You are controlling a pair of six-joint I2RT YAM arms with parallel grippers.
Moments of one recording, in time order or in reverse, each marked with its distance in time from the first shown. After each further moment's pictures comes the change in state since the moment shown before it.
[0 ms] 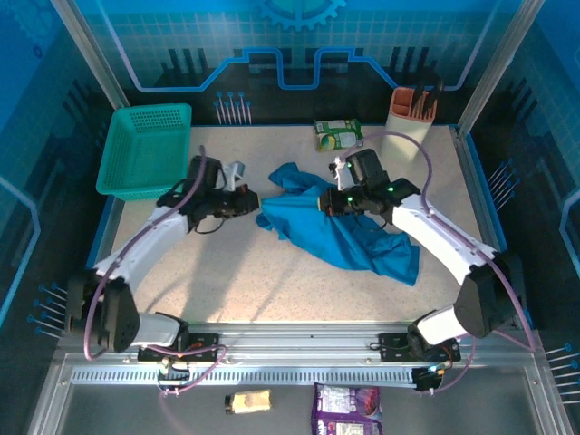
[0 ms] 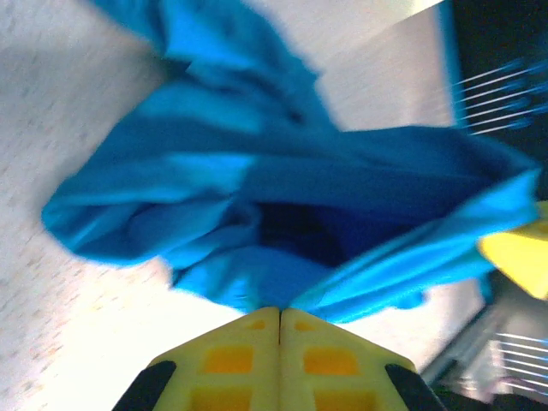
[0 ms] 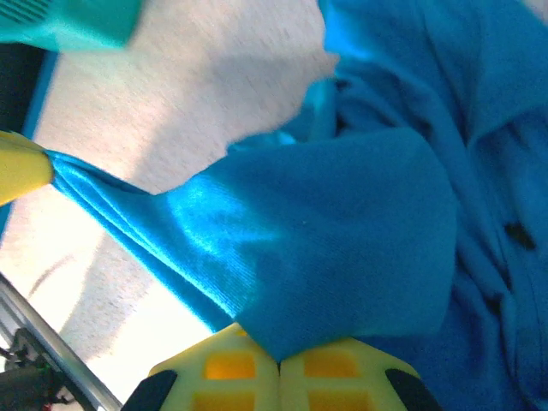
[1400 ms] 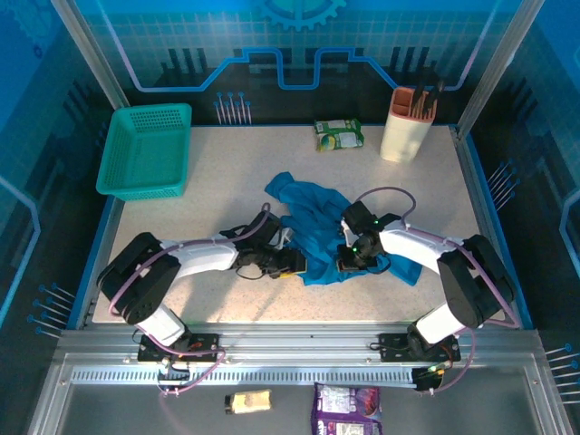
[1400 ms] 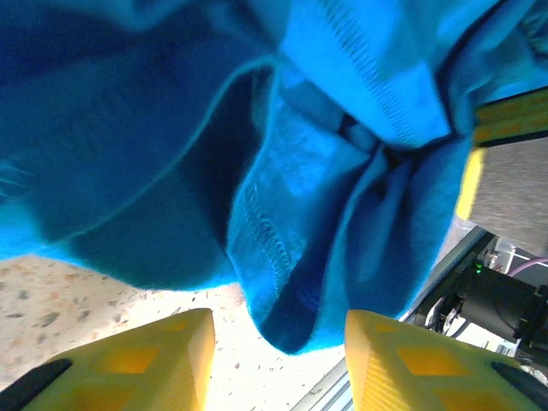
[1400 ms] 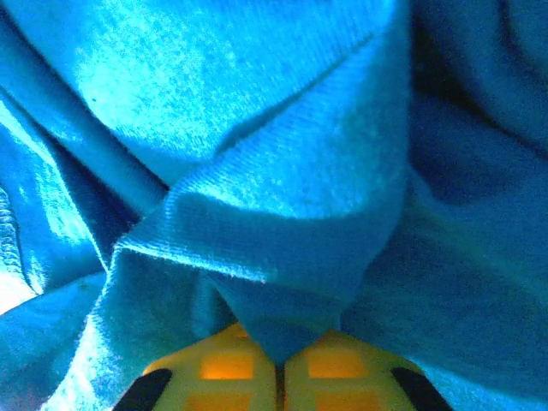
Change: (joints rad) left arm -0.479 0.296 -0.274 0.296 -0.036 -0.325; right arm 0.033 0.086 -0.413 -0.062 0.086 0.058
